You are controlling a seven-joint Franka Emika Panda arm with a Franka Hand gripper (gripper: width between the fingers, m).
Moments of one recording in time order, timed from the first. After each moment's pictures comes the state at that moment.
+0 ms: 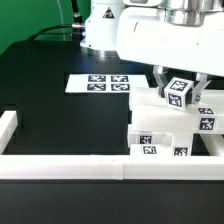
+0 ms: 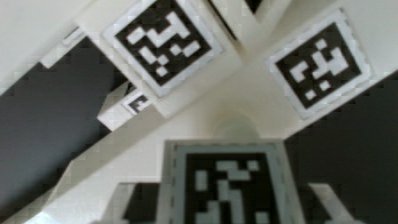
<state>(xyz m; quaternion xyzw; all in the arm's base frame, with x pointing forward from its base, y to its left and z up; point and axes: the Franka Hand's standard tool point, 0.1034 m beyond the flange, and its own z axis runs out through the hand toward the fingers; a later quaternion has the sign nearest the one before) 0.689 0.056 0.120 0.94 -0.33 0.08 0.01</state>
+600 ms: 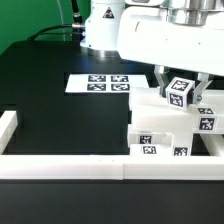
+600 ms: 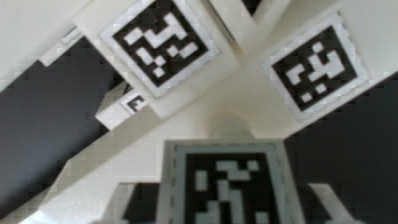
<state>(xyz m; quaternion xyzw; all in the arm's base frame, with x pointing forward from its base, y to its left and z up) 0.689 0.057 0.120 0.94 -0.33 0.09 0.01</state>
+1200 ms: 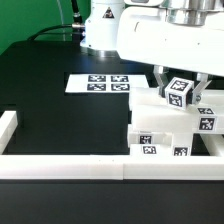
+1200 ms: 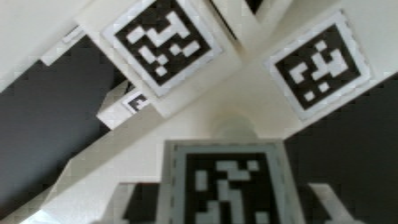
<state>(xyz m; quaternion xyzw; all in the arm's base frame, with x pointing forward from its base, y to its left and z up) 0.688 0.056 0.120 0.94 -0.32 0.08 0.01</state>
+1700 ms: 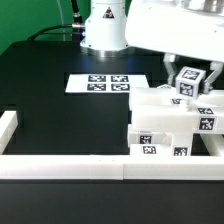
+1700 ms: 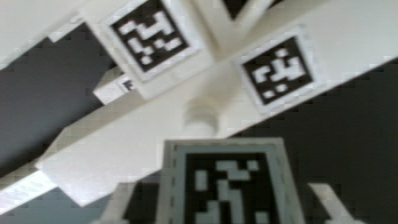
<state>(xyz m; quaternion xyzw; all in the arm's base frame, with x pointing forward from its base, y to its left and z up) 0.691 0.072 0.138 0.95 -0.28 0.10 0.04</state>
